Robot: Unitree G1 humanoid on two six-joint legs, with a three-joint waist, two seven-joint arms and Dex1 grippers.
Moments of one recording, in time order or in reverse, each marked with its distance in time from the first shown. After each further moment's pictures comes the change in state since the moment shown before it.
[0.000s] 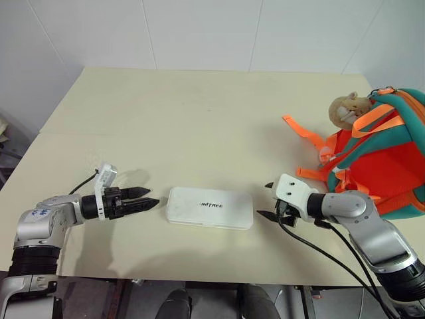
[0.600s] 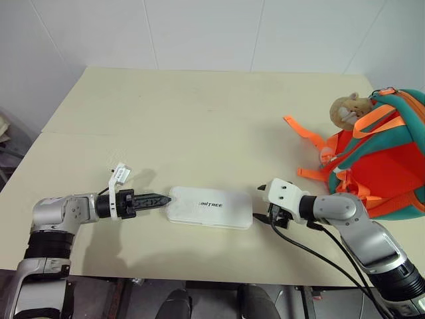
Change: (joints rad) left arm -0.130 -0.047 -0.080 0.113 -0.089 0.258 -0.057; right arm -0.012 0.037 0.040 0.017 -0.030 -0.041 -0.002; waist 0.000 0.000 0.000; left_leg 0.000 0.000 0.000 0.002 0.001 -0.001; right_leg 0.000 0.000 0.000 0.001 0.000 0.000
